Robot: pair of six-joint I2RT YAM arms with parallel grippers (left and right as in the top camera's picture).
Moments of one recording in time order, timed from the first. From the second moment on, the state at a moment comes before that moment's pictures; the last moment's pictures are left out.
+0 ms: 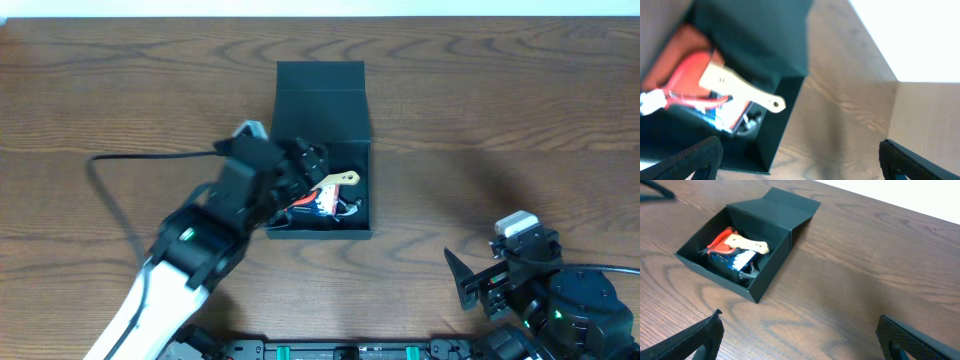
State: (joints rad) left arm -0.55 1.06 1.00 -0.60 0.03 -1.10; right arm 0.55 0.45 0.94 -1.05 0.11 0.05
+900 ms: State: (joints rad) left arm -0.53 0.76 1.00 -0.78 0.02 -0.77; right arm 0.55 0.45 0.94 -0.99 0.07 0.05
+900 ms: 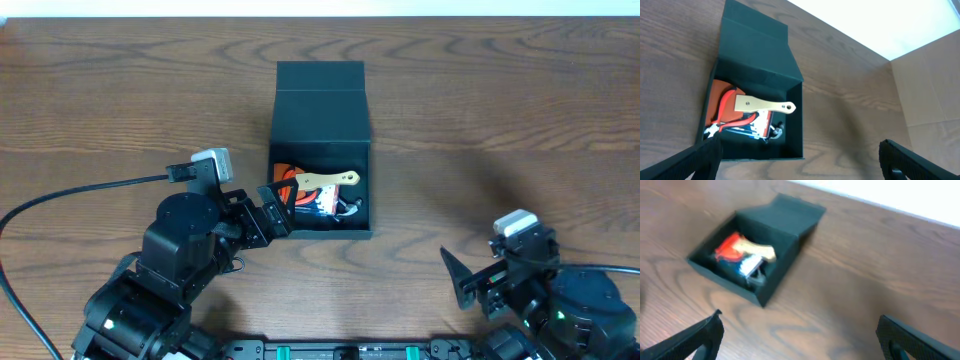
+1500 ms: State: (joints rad) left arm -0.13 1.01 1.00 -0.60 0.19 -0.81; right arm 0.41 1.14 1.32 -0.83 0.03 0.15
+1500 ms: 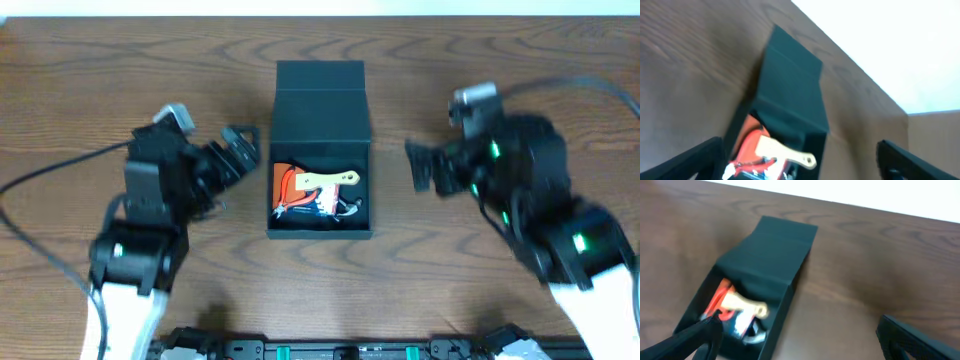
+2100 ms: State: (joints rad) left arm 0.19 1.65 1.00 -0.25 0.50 -0.90; right arm 0.25 1.76 1.46 -0.65 -0.17 0.34
